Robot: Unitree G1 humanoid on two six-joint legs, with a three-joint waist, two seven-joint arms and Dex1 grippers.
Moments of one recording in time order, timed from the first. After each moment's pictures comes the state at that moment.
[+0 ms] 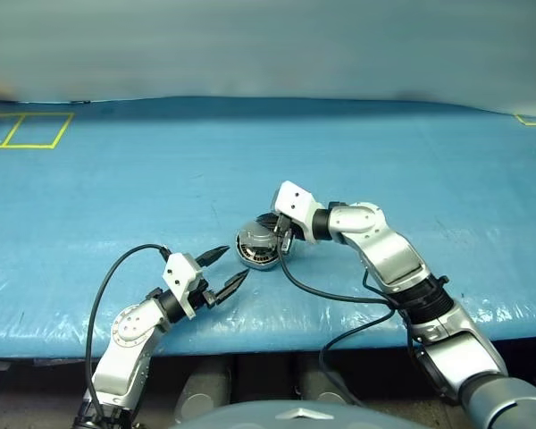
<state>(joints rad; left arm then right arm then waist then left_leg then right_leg) 0.17 0.34 -0.13 -0.15 -0.28 -0.10 -0.72 -0.53 -0.42 0.38 -0.08 0.05 0.52 0.81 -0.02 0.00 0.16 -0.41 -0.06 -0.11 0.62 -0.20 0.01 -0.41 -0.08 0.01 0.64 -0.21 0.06</state>
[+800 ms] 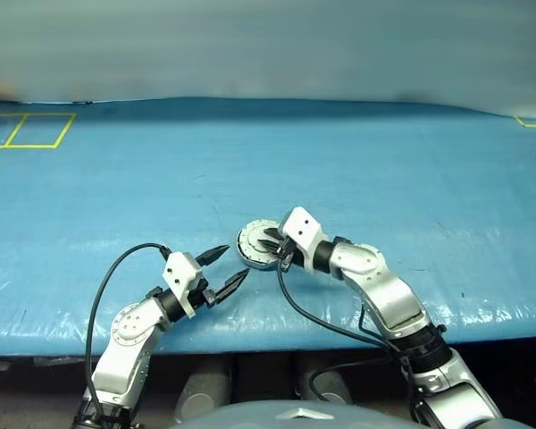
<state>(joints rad) 0.16 0.35 -0.13 -0.15 -0.28 -0.09 -0.72 -0.27 -0.33 0.33 -0.20 0.08 0.48 0.63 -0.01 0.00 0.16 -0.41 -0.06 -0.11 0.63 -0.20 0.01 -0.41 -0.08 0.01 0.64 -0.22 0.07</state>
